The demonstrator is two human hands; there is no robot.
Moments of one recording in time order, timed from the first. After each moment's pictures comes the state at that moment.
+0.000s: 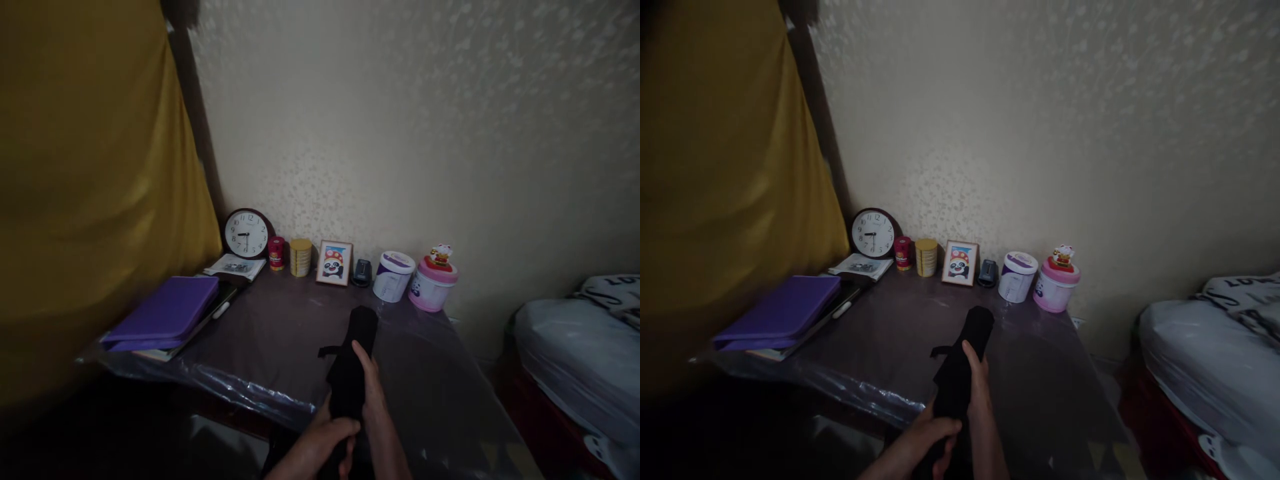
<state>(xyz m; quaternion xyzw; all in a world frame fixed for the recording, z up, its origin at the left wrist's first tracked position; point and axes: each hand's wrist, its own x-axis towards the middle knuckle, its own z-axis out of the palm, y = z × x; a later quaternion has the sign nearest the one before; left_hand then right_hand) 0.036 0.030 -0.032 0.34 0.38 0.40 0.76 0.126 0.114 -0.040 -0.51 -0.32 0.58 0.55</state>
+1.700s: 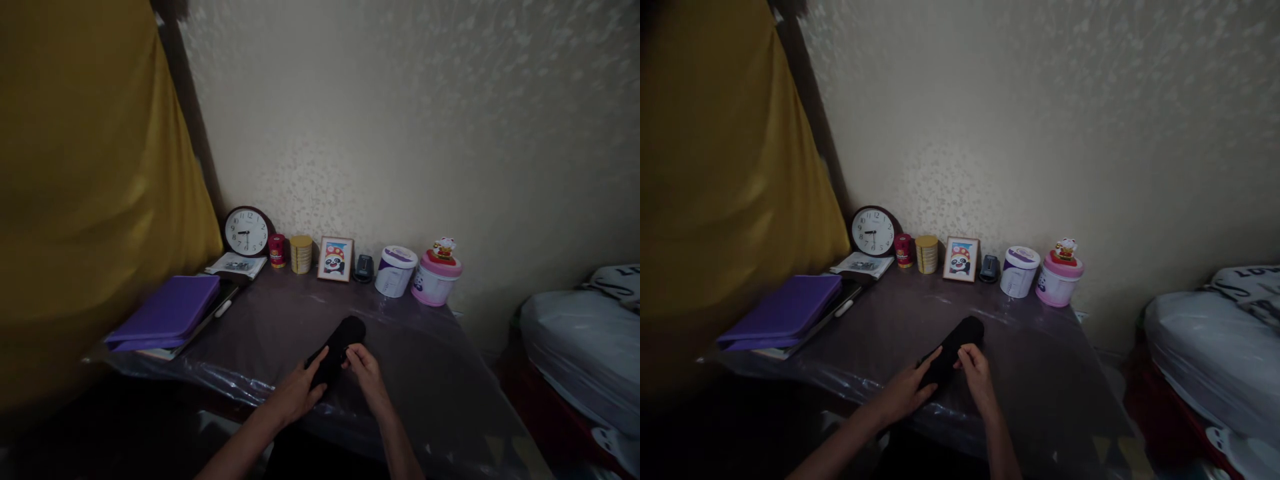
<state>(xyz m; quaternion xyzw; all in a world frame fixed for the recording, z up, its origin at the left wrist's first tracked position) -0.039 0.073 -0.061 0.72 0.60 0.19 0.29 0.144 0.137 -0.080 -0.40 -0.62 0.49 0.46</state>
